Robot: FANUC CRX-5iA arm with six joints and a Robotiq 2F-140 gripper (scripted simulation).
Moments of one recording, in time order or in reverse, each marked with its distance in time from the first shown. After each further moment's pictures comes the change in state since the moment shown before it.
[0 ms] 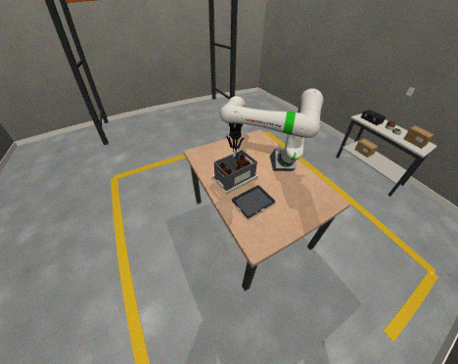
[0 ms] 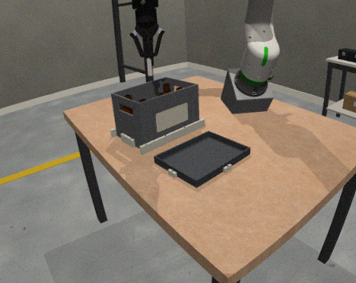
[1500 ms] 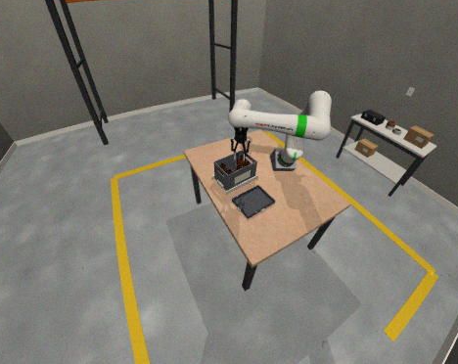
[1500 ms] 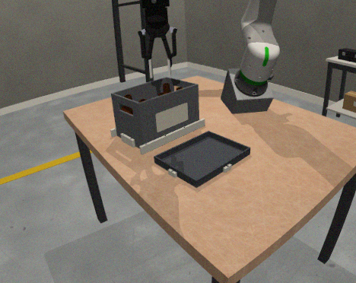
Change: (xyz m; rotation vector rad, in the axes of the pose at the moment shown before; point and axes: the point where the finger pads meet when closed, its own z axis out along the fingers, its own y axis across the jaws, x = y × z) arm -0.041 0.042 0.000 0.001 0.000 0.000
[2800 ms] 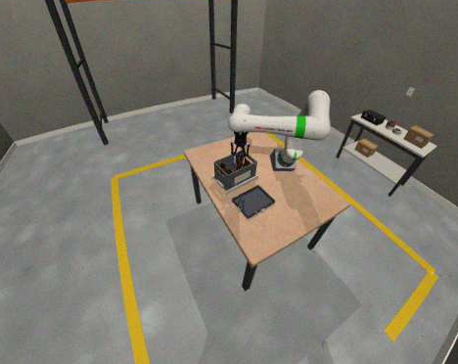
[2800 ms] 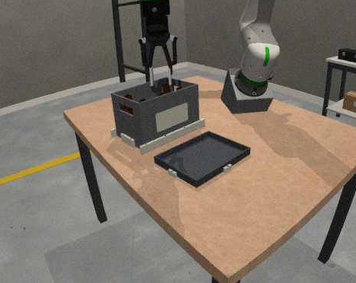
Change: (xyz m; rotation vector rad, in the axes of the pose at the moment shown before) arm 0.000 0.000 0.029 0.000 0.000 0.000
